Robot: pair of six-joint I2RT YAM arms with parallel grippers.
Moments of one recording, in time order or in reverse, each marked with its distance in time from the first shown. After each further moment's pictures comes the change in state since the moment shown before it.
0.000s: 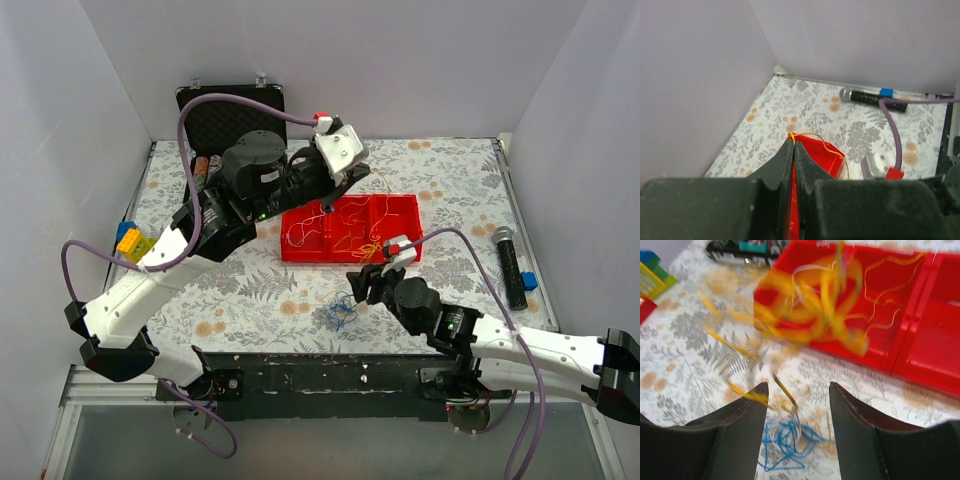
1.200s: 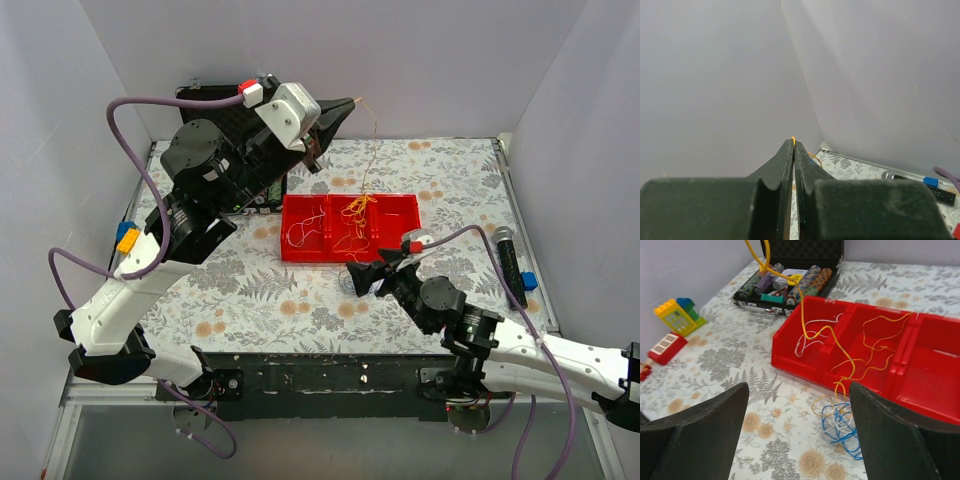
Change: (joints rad) left arm 0.000 -0.026 0.107 0.302 -0.117 0.042; right arm 0.015 -0.166 0.000 0.003 -0.007 -0.045
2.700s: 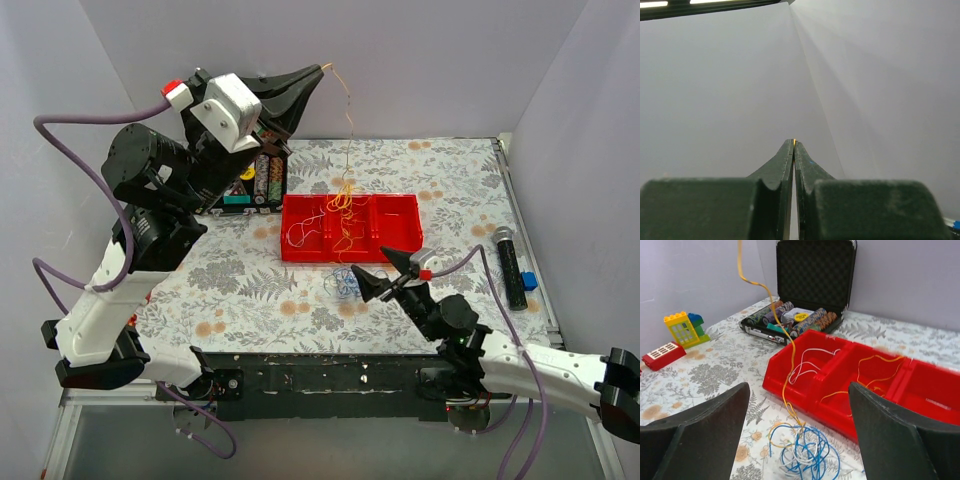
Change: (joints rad) left arm 0.000 -0.041 0.087 0.074 0.005 0.070; right arm -0.085 0.014 -0.286 0.554 -0.133 -0.272
